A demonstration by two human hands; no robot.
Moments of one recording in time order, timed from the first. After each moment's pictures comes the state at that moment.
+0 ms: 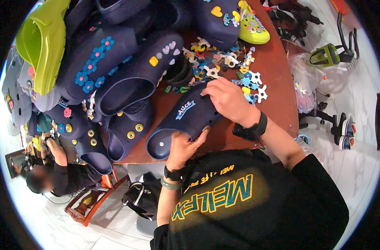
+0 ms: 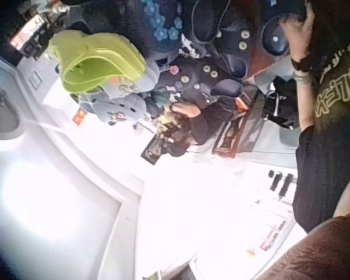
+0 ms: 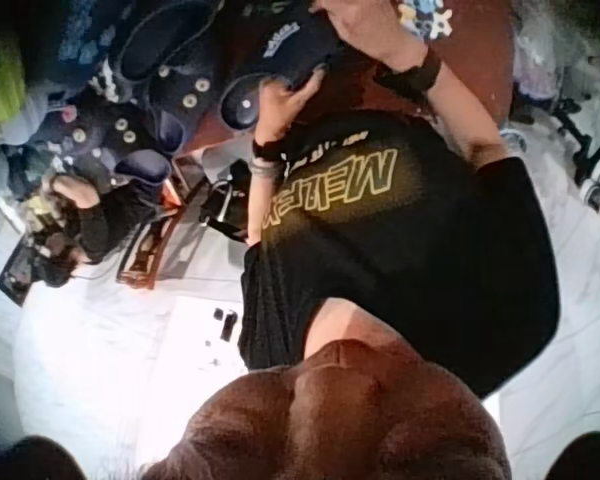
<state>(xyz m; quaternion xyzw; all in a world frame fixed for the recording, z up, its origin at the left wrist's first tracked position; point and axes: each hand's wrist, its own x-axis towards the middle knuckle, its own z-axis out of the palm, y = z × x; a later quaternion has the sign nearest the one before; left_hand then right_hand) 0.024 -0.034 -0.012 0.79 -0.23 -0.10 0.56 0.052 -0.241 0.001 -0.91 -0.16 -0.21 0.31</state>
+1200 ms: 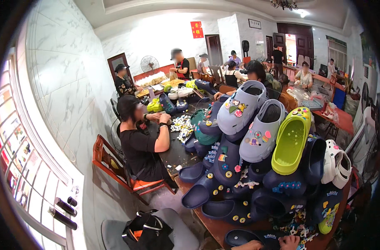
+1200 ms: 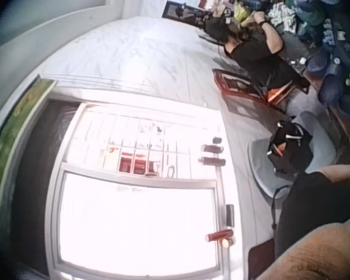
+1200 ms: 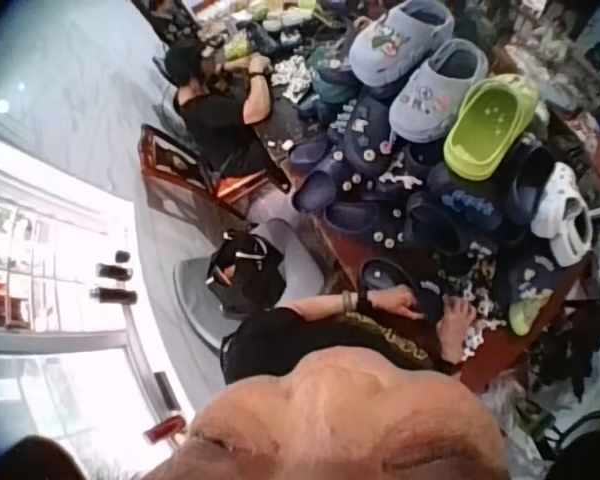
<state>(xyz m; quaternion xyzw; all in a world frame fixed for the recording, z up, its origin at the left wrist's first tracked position) 0.007 -0.025 -0.026 0.79 -0.27 -0.04 0.55 0.034 -0.240 0.037 -0.94 -0.33 -0.07 0.07</state>
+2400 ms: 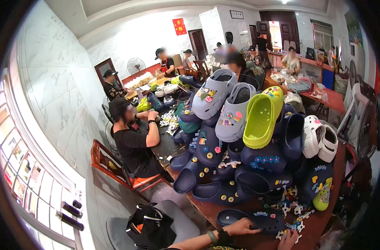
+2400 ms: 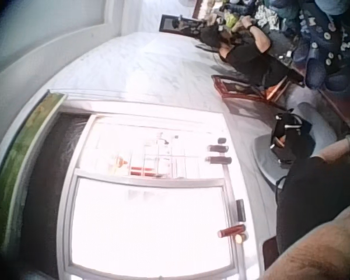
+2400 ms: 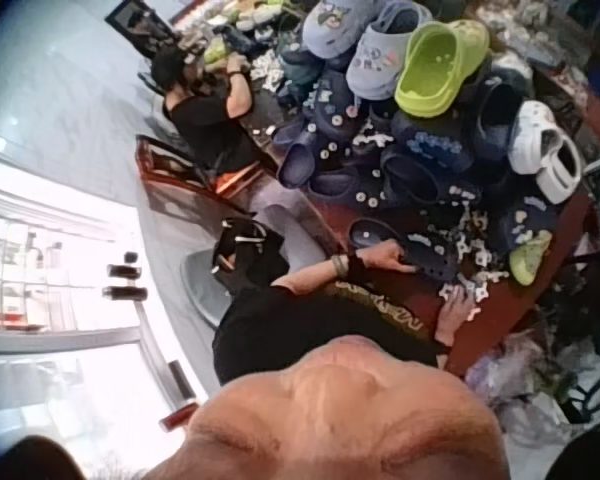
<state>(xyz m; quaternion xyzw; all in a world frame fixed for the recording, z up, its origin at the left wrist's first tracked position) 0.007 -0.019 0.016 0.82 -0.22 -0.12 0.52 -0.033 -0.319 -0.062 -0.96 -0.09 -0.18 0.17</state>
